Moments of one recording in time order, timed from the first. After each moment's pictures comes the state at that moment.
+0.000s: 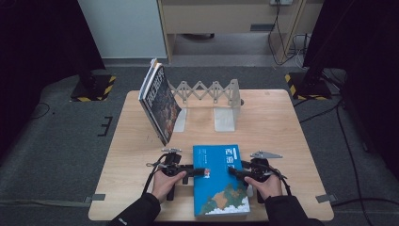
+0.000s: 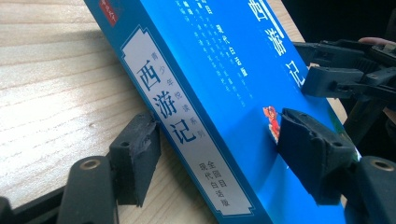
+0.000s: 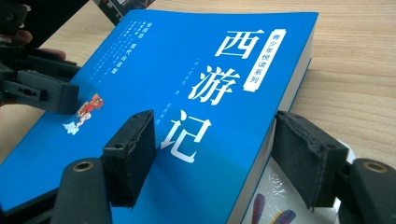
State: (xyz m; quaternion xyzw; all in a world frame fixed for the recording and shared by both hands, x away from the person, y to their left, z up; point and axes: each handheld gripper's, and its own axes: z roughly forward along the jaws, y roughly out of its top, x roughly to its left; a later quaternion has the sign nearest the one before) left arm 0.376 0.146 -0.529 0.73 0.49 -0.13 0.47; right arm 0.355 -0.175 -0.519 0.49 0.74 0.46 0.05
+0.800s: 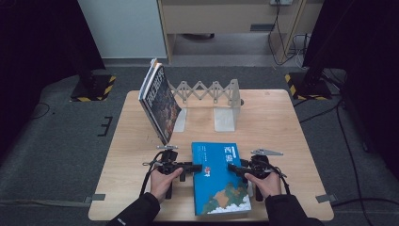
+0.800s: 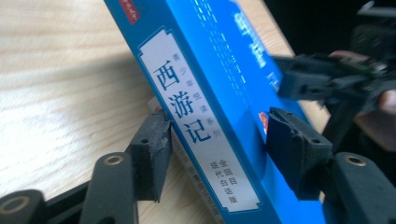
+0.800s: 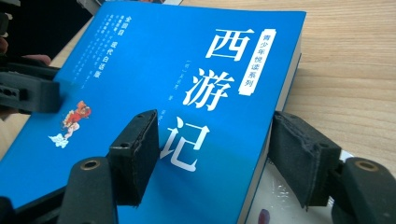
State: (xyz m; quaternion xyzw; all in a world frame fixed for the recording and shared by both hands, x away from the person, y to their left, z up) left arm 0.374 0.154 -0.508 0.71 0.48 -0.13 0.50; right arm 0.363 -0.177 -0.518 0.50 0.72 0.48 0.02
